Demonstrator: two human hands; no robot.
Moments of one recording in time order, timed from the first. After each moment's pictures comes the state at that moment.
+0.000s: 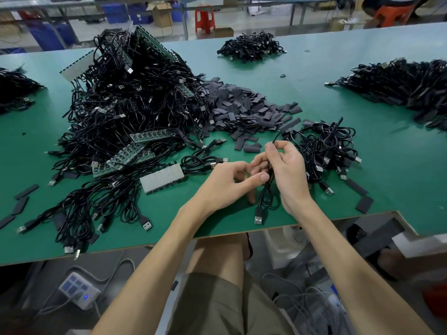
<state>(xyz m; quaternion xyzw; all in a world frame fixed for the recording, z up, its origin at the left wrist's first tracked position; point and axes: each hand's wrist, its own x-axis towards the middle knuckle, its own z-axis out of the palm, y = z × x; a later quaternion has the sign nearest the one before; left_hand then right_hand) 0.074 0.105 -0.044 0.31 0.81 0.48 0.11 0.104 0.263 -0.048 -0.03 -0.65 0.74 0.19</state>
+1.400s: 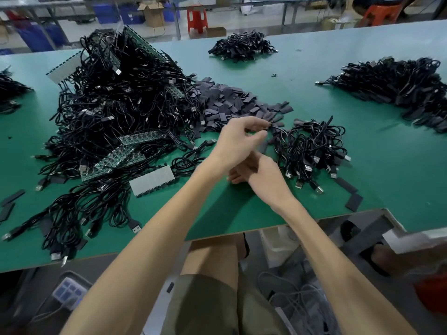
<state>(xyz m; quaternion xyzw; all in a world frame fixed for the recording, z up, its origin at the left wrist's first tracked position) 0.035 0.163 0.015 0.25 0.83 0.49 0.03 0.103 0.251 -0.046 -0.02 -0.76 0.64 0.08</state>
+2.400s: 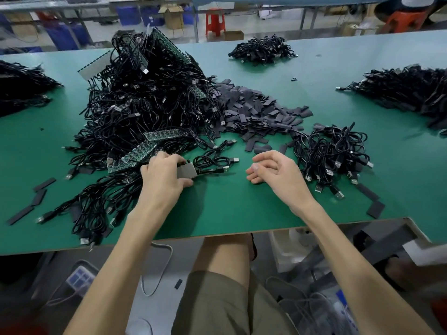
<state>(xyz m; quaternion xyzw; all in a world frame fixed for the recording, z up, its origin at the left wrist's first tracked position) 0.062 -0.004 -0.022 0.05 0.98 0.20 -0.06 0.107 0.257 -0.049 0.00 -0.76 0.64 0.09</state>
